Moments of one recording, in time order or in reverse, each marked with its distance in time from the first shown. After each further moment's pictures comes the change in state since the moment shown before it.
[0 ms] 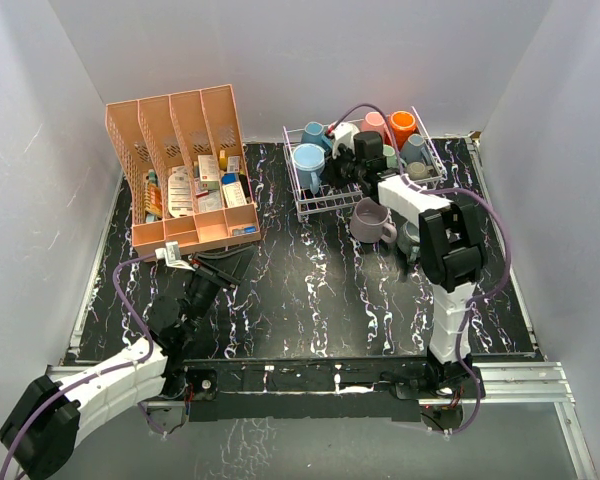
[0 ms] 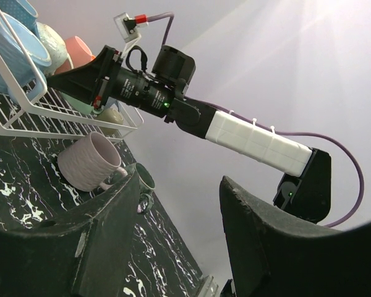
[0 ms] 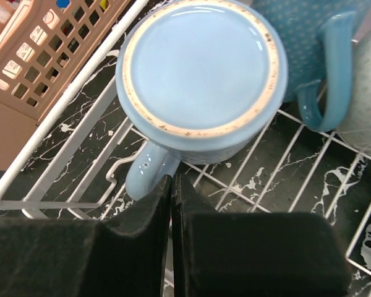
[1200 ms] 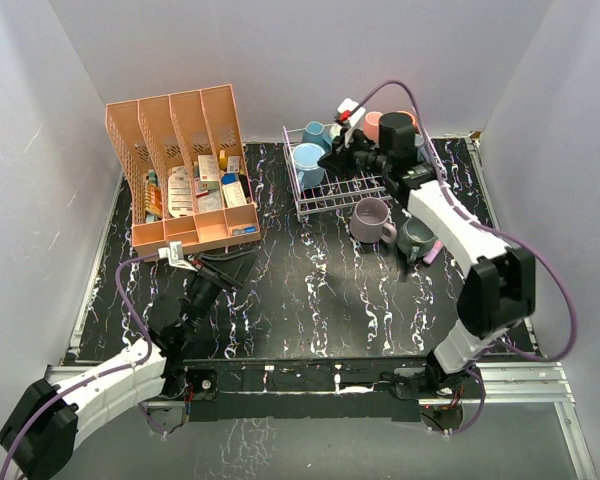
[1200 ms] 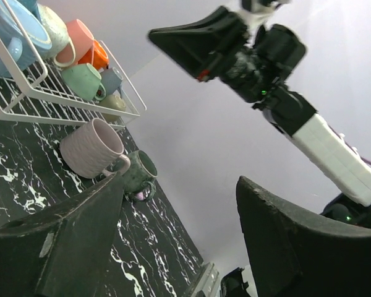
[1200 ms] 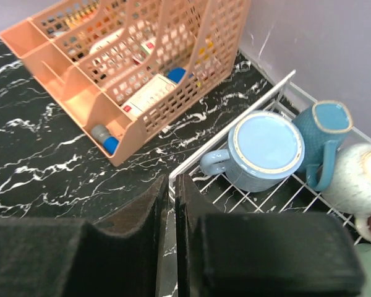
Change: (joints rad) left arm 0.000 -0.030 0.001 -0.061 0.026 -0.004; right arm 0.040 -0.362 -0.063 -0.129 -0.167 -0.075
